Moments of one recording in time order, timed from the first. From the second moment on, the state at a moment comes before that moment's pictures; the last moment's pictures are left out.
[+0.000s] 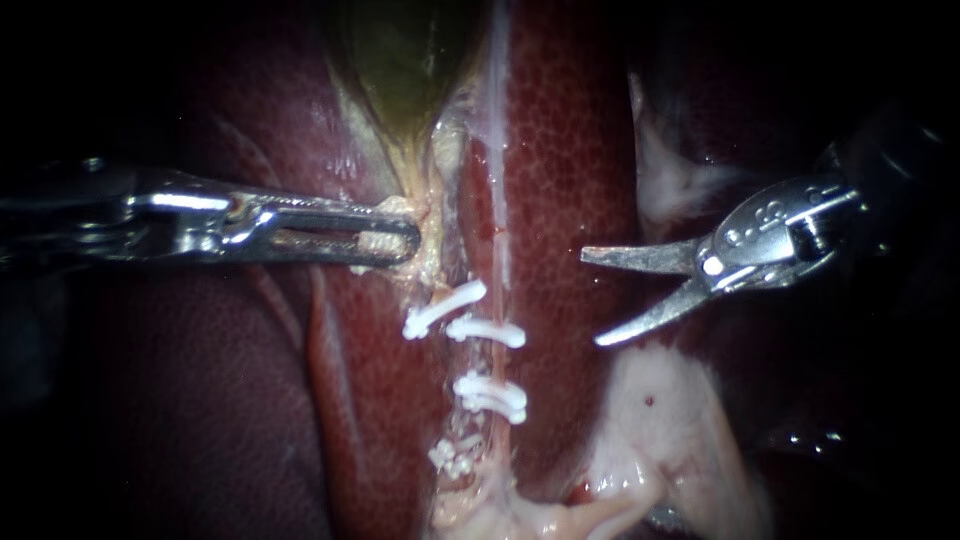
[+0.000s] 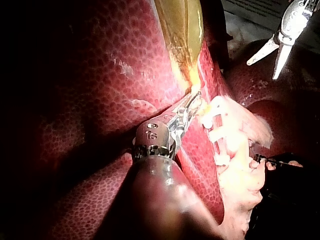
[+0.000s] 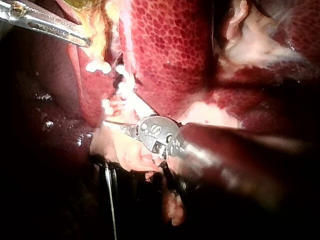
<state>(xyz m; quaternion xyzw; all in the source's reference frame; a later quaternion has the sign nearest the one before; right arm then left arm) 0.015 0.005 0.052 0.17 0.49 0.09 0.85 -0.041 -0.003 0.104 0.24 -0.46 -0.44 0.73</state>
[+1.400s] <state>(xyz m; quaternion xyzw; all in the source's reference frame) 0.015 0.003 0.054 0.20 0.46 0.10 0.86 -0.033 0.003 0.096 0.19 -0.48 -0.45 0.72</state>
